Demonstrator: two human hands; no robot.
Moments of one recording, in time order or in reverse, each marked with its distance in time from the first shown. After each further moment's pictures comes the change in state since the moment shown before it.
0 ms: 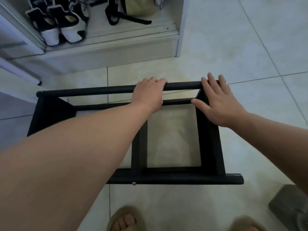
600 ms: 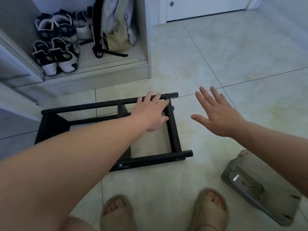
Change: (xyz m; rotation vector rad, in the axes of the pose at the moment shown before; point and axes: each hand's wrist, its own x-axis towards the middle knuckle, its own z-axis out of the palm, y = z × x) left_hand -0.094 0.115 -0.095 0.168 -0.293 0.222; right_hand -0.168 0.031 -0.115 -0.217 0.022 -0.023
